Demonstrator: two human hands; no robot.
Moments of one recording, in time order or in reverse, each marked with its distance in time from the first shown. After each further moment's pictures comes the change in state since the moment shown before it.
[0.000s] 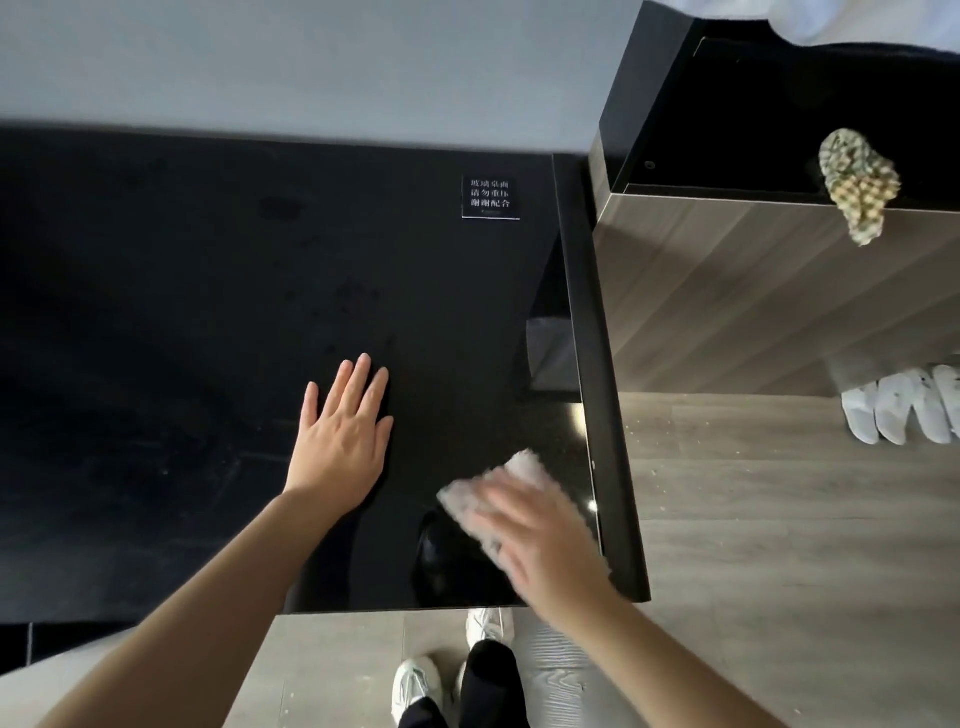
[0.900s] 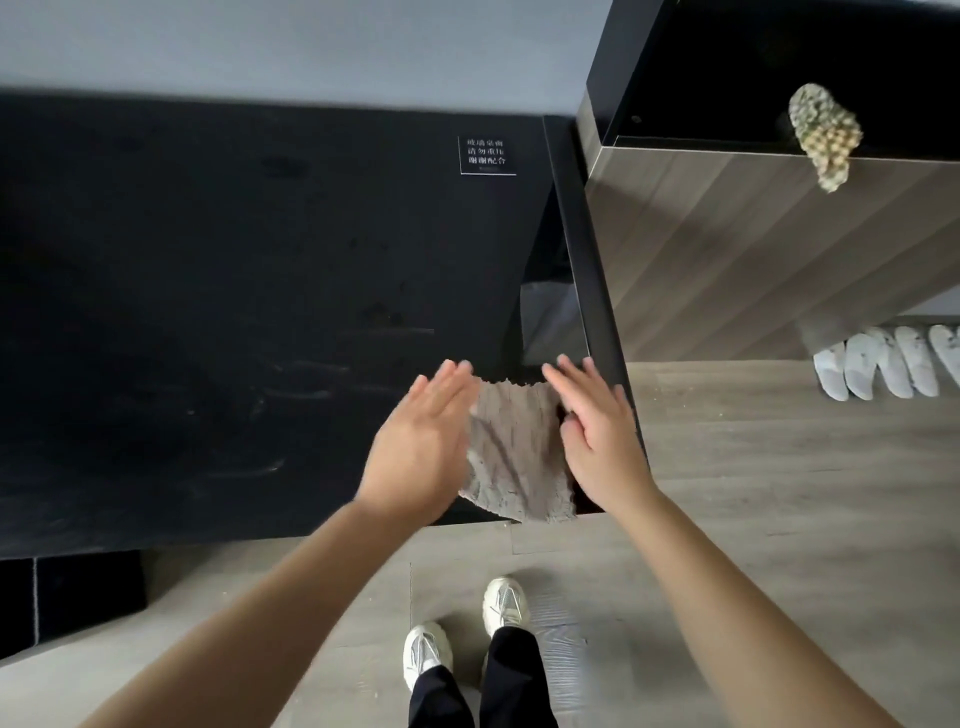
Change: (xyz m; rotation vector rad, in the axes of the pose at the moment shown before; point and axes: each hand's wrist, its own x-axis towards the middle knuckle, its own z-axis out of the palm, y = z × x) left_hand -0.078 0.059 -0.015 -0.275 0.105 0.322; right_hand 0.000 0.007 -0.024 0.236 0.137 0.500
